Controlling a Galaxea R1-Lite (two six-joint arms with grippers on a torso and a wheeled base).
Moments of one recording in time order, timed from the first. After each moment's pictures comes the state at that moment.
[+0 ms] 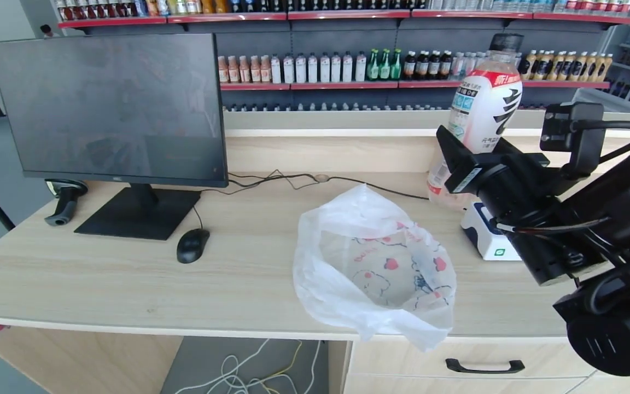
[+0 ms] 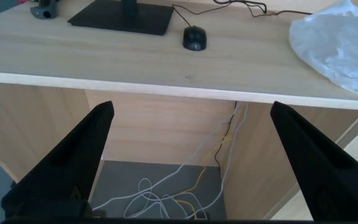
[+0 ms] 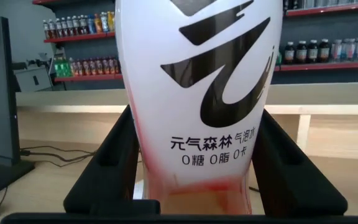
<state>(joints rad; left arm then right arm) 0.00 0.00 0.00 0.00 0.00 -0.01 0.51 1.78 -0.68 -1.57 -0.26 -0.07</state>
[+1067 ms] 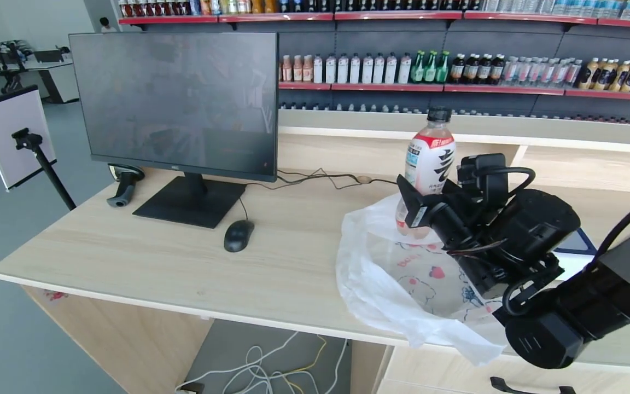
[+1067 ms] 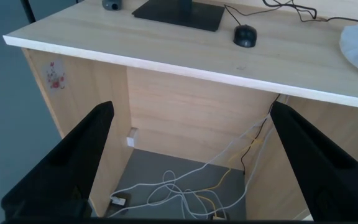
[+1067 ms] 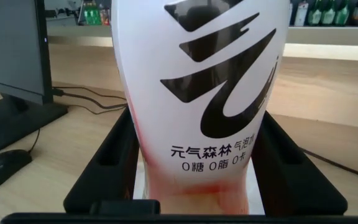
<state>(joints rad) 0.00 0.00 0.00 0.00 0.00 -0.01 0.50 2.00 -0.73 -1.57 -0.26 -0.07</state>
